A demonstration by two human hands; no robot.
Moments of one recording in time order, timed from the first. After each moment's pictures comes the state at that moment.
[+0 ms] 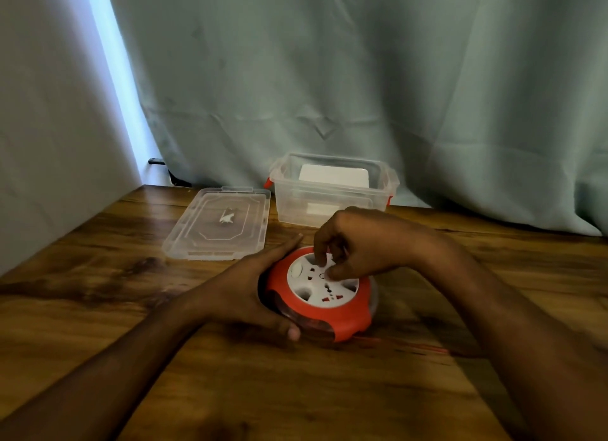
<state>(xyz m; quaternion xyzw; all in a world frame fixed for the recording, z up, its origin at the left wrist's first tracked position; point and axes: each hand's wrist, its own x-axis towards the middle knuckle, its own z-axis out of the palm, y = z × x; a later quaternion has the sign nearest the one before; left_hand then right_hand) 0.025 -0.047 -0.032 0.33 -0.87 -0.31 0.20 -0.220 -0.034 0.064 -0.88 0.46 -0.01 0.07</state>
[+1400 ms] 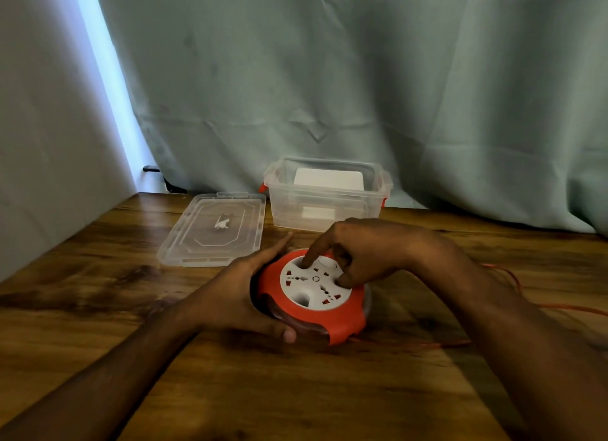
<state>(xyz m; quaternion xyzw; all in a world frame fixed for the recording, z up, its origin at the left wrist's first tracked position) 0.026 -0.046 -0.033 0.32 -0.86 -0.31 0.24 -0.223 -0.030 0.066 -0.88 0.47 0.05 0.09</state>
